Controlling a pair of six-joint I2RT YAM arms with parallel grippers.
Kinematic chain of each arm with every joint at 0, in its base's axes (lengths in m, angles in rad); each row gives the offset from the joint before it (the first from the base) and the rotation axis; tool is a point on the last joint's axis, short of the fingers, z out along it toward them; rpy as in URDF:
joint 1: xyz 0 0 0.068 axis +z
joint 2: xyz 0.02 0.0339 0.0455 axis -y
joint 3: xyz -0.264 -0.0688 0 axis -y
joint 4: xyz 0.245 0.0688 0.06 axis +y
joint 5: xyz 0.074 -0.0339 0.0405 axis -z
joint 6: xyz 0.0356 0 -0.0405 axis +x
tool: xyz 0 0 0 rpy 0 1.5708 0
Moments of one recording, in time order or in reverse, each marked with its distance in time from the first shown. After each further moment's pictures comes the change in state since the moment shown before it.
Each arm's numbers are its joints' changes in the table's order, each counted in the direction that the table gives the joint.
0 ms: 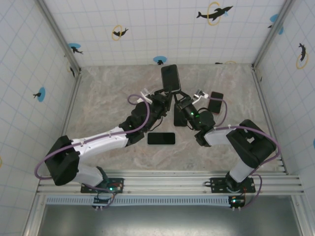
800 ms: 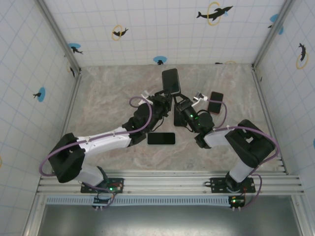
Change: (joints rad) left arm 0.000 -0.053 -0.021 -0.073 -0.039 -0.082; right arm 0.018 -0.010 -0.026 0.000 0.034 -0.011
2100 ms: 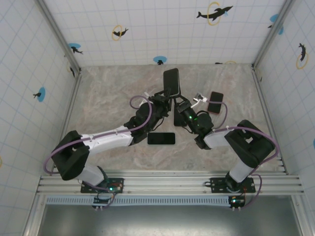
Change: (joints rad) left arm 0.019 -0.041 0.000 -0.006 -0.008 -0.082; right arm 0.015 0.000 -0.012 0.021 0.034 -0.117
